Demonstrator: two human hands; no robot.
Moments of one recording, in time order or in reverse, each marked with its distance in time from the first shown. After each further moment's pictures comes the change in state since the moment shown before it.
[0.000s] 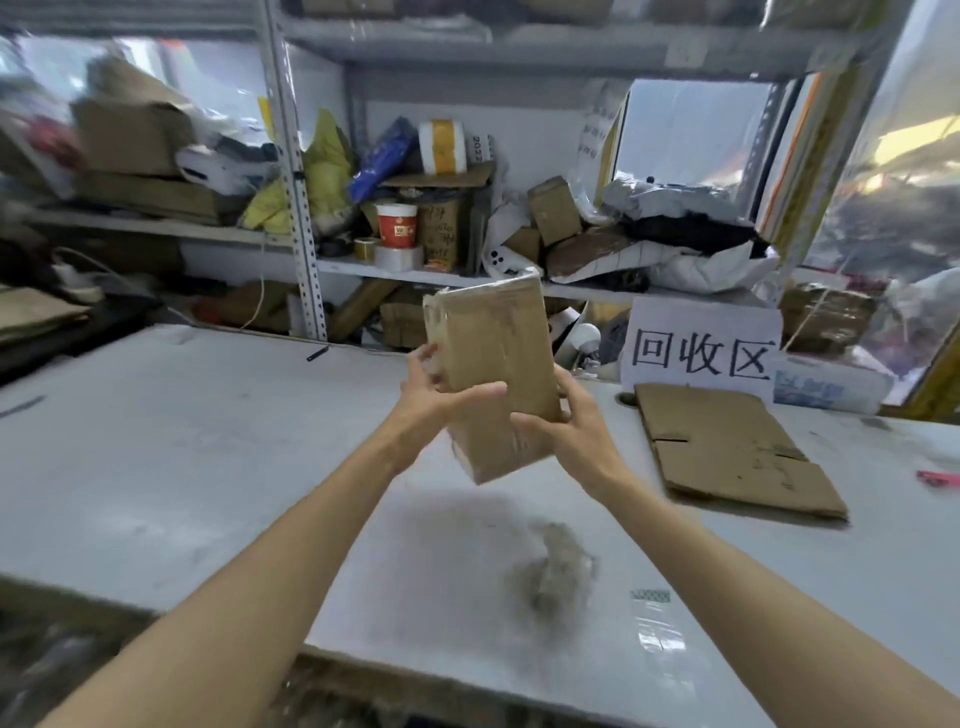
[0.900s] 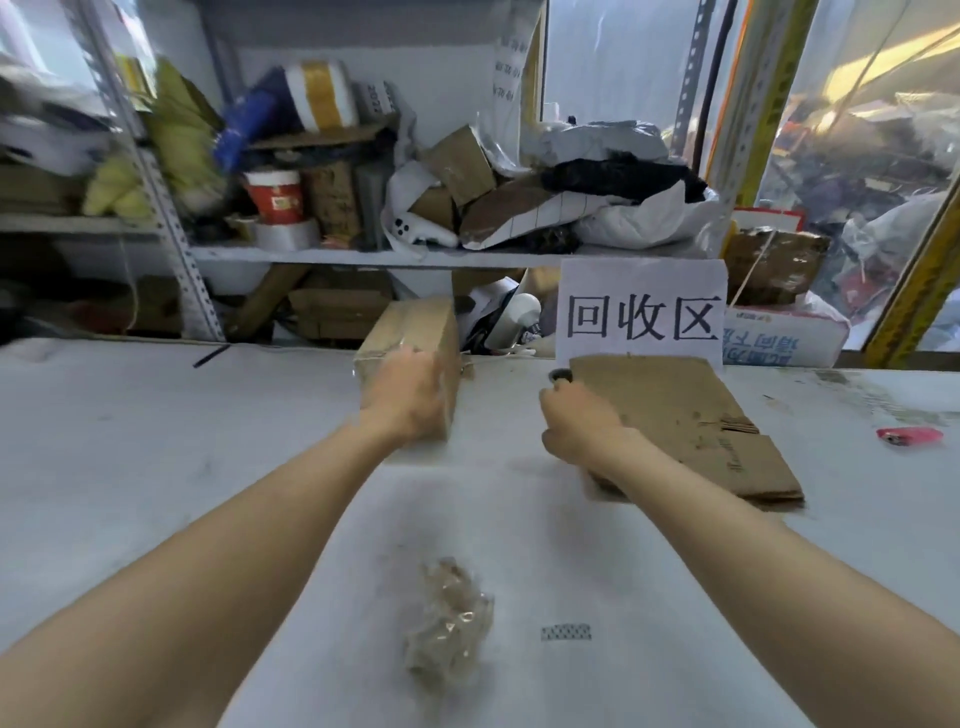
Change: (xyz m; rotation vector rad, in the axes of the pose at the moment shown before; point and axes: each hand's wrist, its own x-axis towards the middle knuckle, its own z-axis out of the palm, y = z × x) left_hand 0.119 -0.041 0.116 1.238 0.106 0.261; right_hand 0.057 0.089 -0.133 -1.341 -0.283 0.214
